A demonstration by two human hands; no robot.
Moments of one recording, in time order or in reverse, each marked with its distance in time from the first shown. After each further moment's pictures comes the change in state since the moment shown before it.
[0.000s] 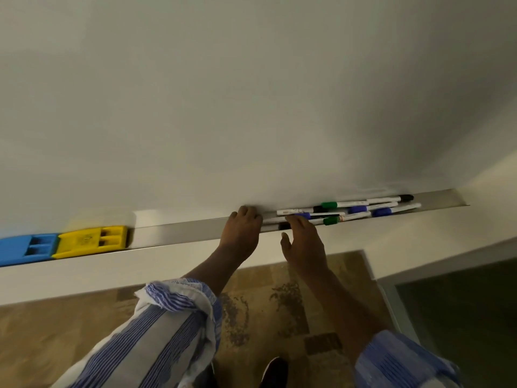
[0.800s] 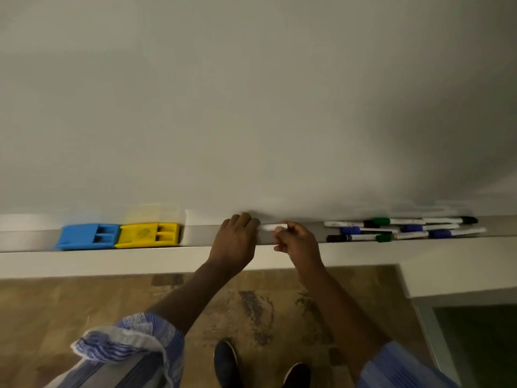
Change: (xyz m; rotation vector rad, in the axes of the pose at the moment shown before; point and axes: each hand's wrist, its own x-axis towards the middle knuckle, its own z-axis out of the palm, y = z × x) left_hand -0.069 -0.094 -0.036 -0.172 0.207 -0.081; right_hand 0.027 -0.107 0.047 1.036 -0.229 0.512
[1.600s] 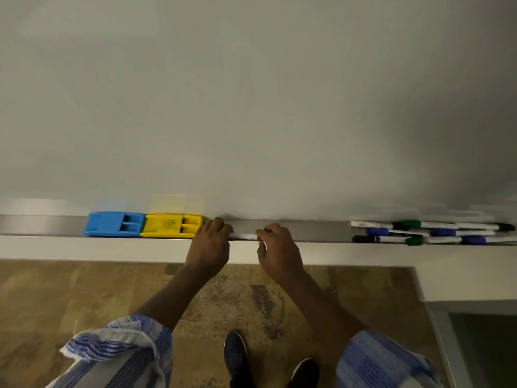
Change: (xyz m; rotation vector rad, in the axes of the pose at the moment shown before) left_hand -0.060 -0.094 -0.009 0.136 -0.111 -0.238; right_hand -0.023 0.024 0.084 -1.073 -0.117 -0.609
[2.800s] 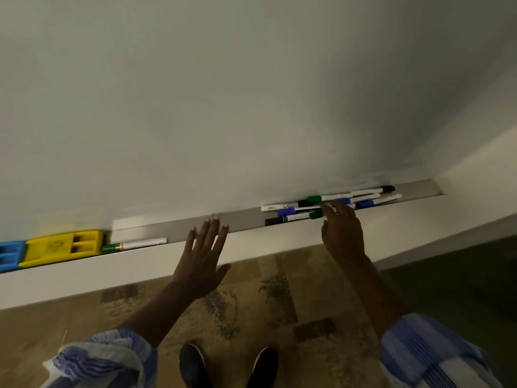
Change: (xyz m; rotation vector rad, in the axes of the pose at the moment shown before) left_hand 0.005 0.147 0.064 0.137 -0.178 0.348; right_hand -0.080 0.262 -0.158 -0.414 0.240 0.367
